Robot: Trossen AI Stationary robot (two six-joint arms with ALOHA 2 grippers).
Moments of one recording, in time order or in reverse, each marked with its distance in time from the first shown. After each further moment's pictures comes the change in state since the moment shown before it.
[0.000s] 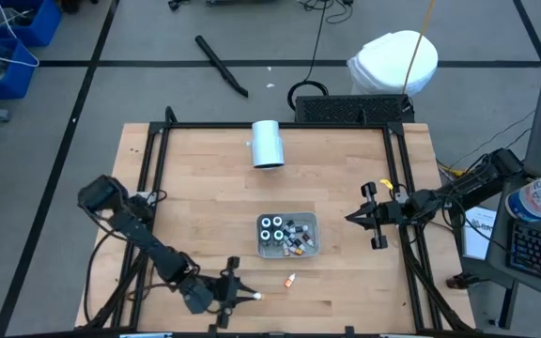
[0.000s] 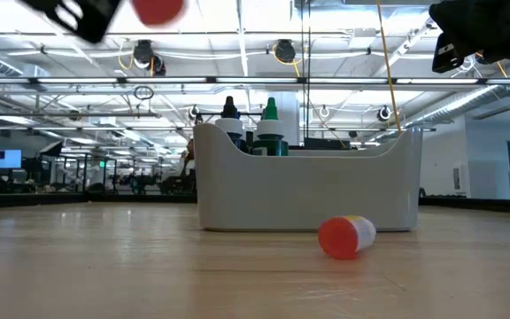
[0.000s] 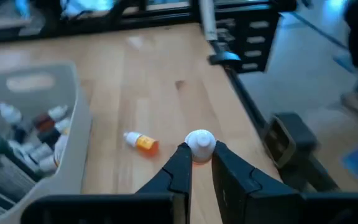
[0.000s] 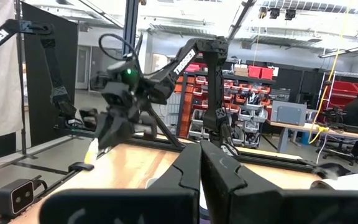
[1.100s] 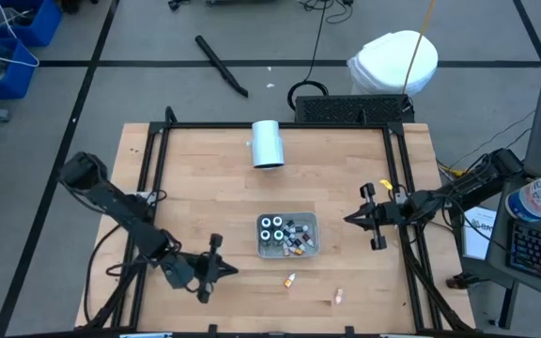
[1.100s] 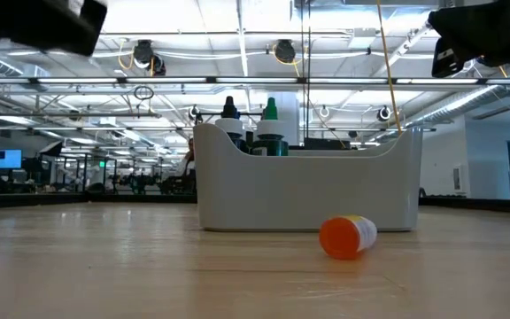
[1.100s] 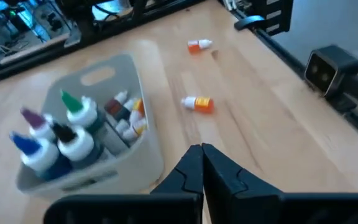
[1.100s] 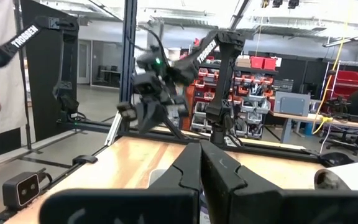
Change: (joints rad) left arm 0.023 -0.310 -0.246 -0.122 -0.023 0.205; right arm 0.000 0.006 0.000 -0.030 0.000 0.031
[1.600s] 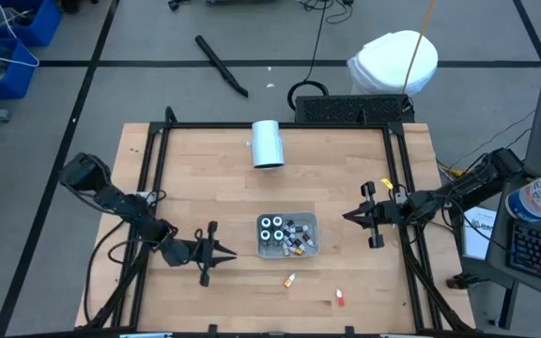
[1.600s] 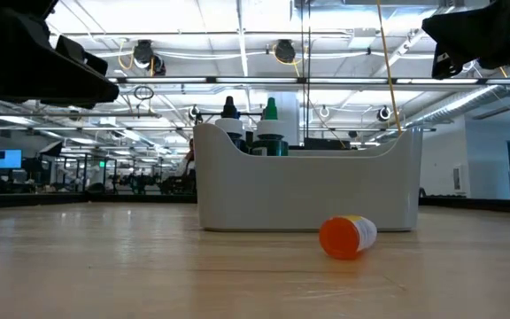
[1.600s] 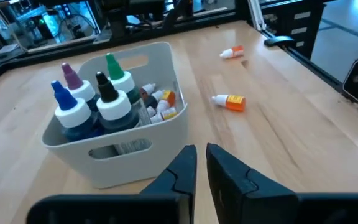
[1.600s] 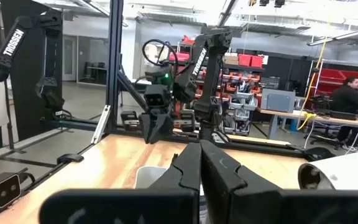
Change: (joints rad) left arm 0.069 0.017 -0.294 0.490 0.005 -0.009; right arm 0.000 0.013 0.000 0.009 0.056 -0.013
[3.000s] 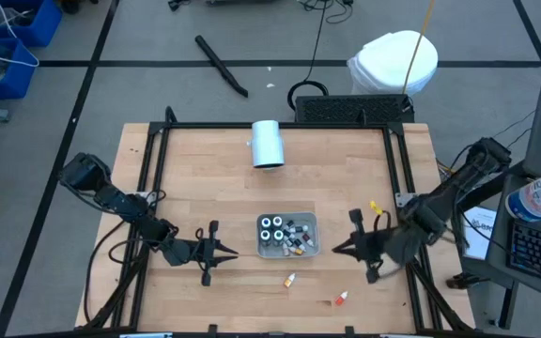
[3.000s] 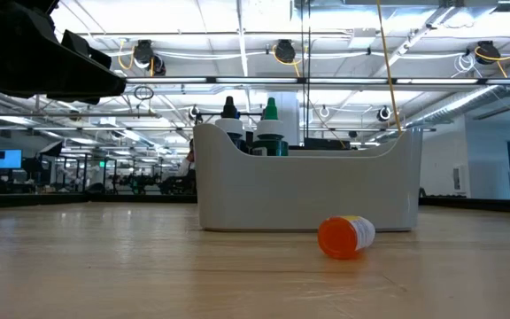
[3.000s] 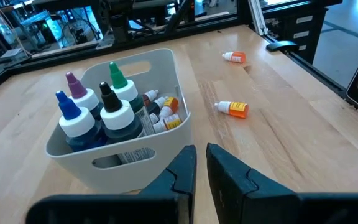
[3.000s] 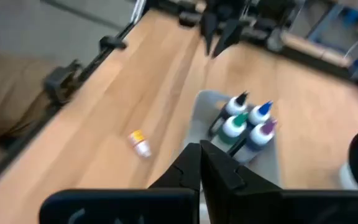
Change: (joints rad) left arm 0.016 0.000 0.015 0.000 0.002 0.020; right arm 0.298 0.506 0.825 -1.114 0.180 0.226
